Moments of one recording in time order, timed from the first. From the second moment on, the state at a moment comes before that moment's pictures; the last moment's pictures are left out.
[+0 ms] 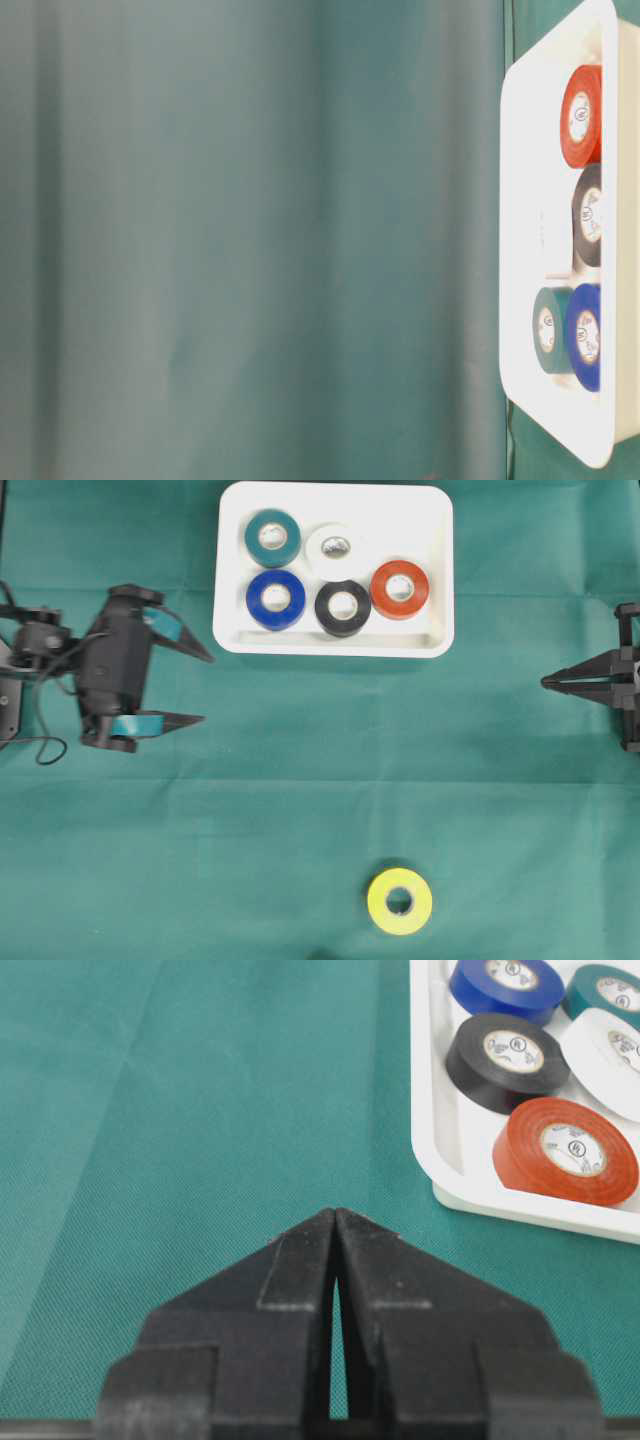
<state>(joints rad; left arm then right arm) -0.02 -0.51 0.96 -0.02 0.19 0.20 -0.02 -1.15 1.55 -0.07 -0.10 0.02</state>
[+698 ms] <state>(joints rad) -0.10 -0.90 1.21 -0.03 0.19 0.13 -0.02 -1.15 1.55 -0.07 -0.10 0.02</state>
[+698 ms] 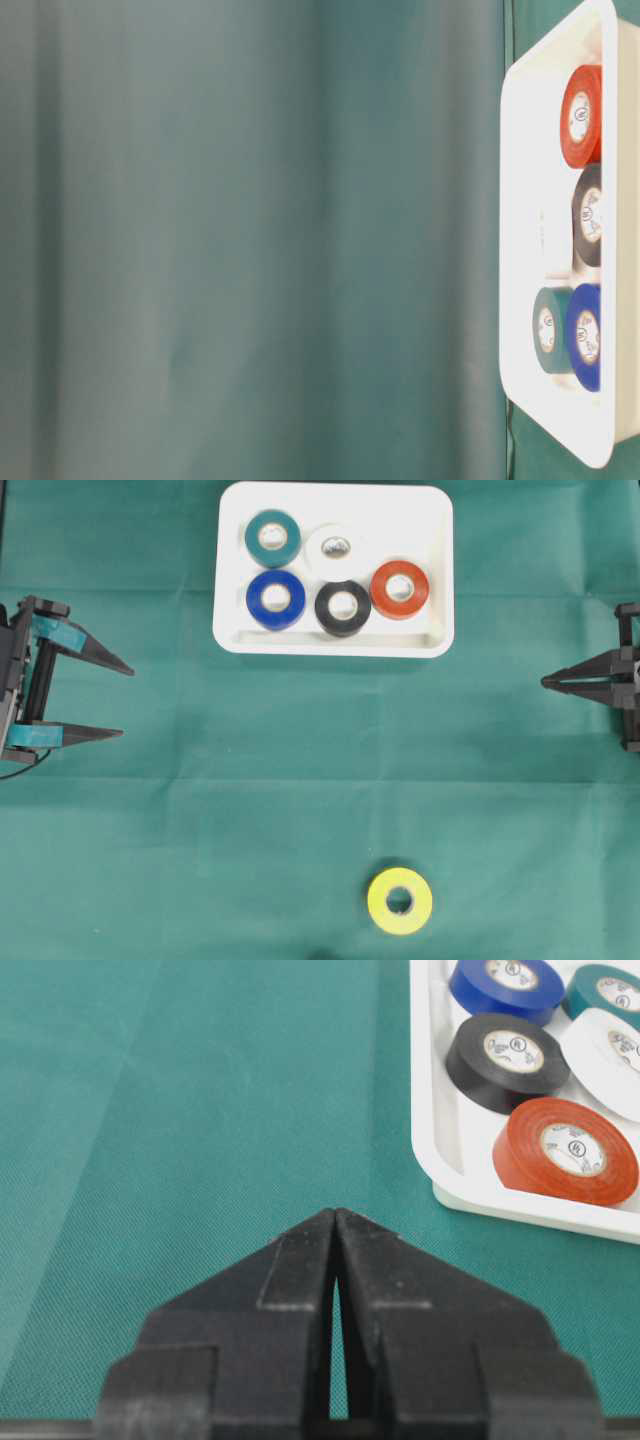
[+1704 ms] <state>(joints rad) -0.25 -0.59 1.06 -0.03 0.13 0.11 -0.02 -1.15 1.55 -0.07 -0.10 0.02</state>
